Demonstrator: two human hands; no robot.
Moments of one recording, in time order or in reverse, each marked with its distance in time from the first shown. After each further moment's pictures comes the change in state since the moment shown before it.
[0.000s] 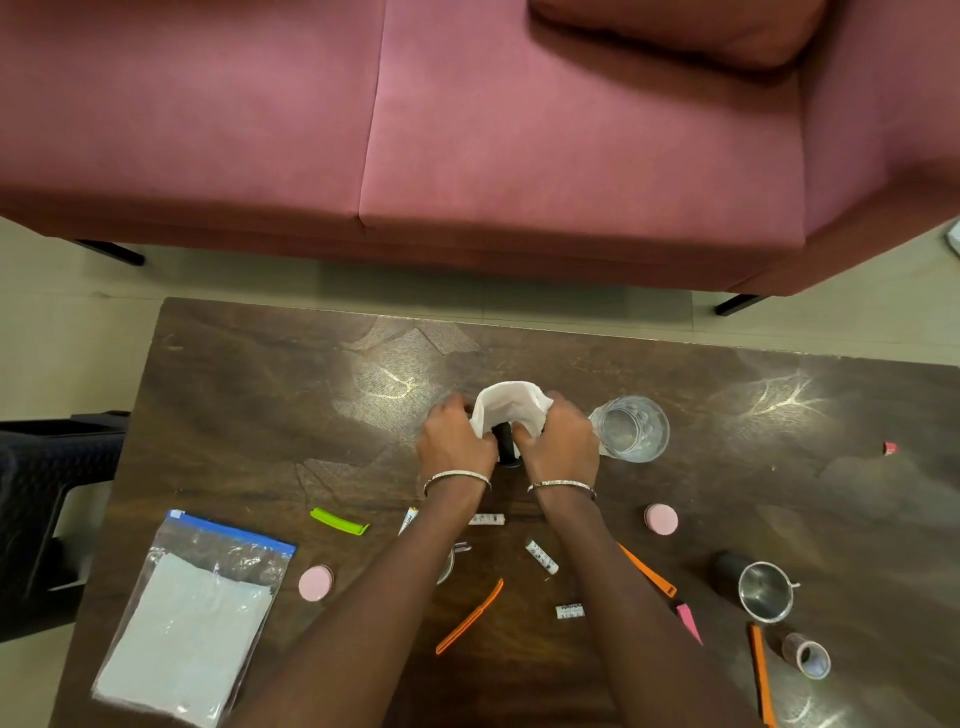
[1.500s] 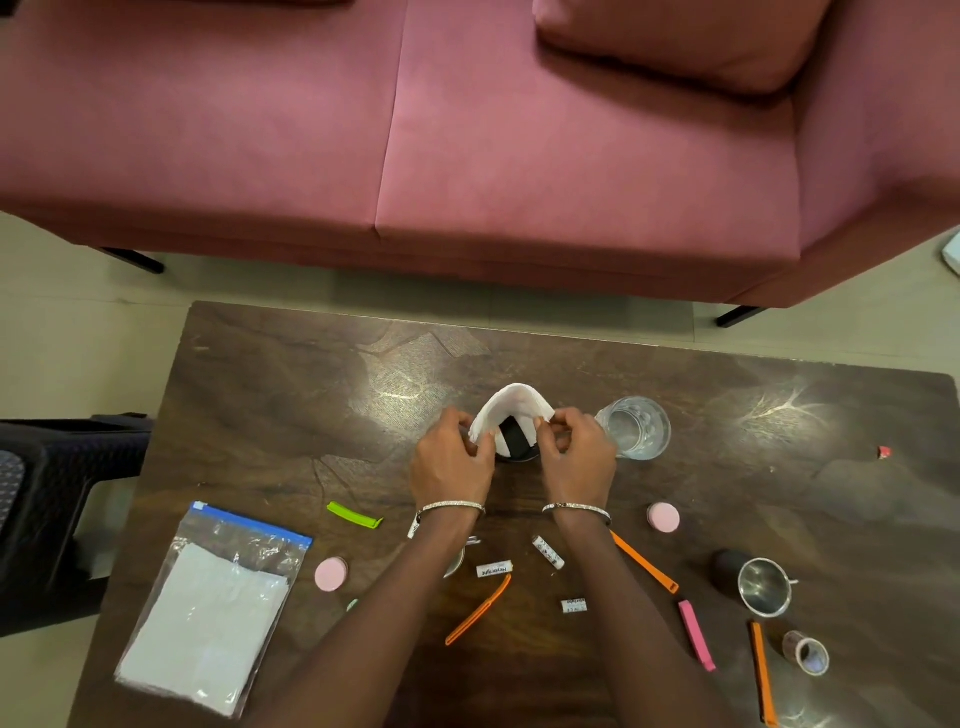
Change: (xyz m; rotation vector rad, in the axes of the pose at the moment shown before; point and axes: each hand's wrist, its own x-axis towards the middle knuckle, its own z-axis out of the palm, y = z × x) left_hand -0.033 -0.016 -0.027 -0.075 0.089 0.037; right_hand -0.031 0.002 -0.016 0.257 0.162 -0.005
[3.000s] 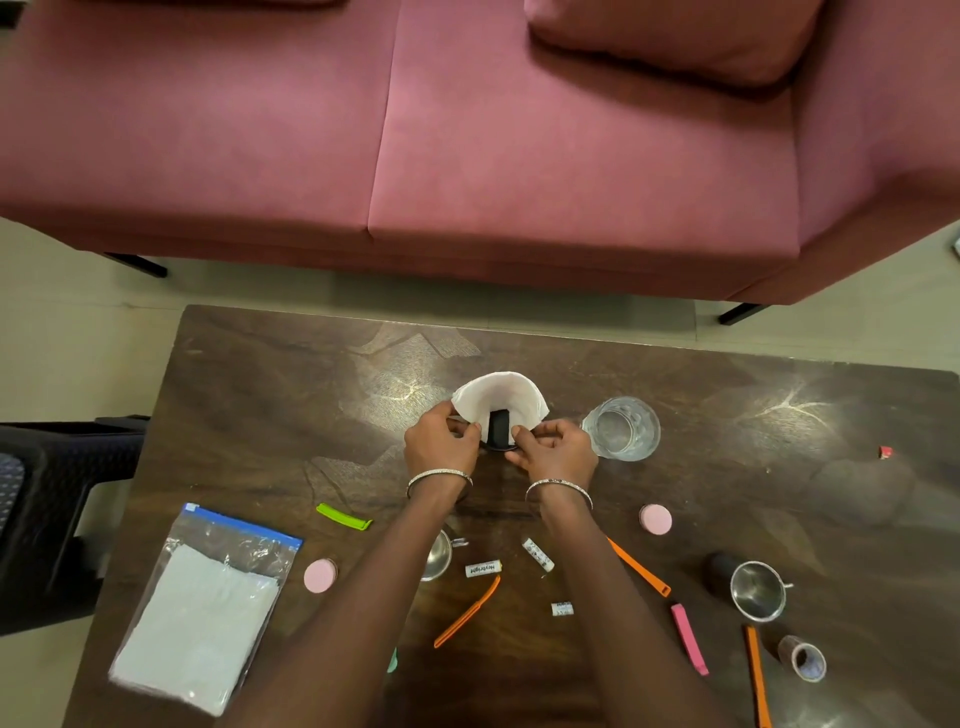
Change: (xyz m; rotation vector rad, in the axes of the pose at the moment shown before) left_hand 0.023 0.001 0.019 -0.197 -0.114 -0.152; right_hand 0.012 0.016 0.023 0.502 -0.136 0.540
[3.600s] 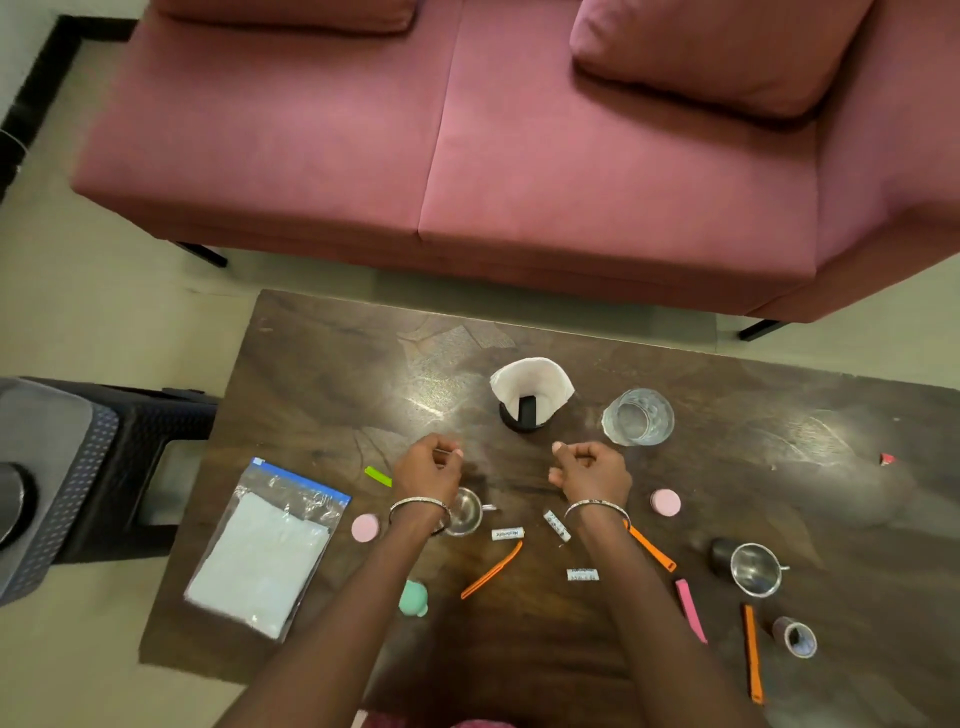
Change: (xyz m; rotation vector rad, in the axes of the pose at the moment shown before) left_hand -0.056 -0.051 -0.063 -0.050 -0.019 -0.075; right_hand -0.058 0.005 -0.039 -0.136 0.007 -0.036
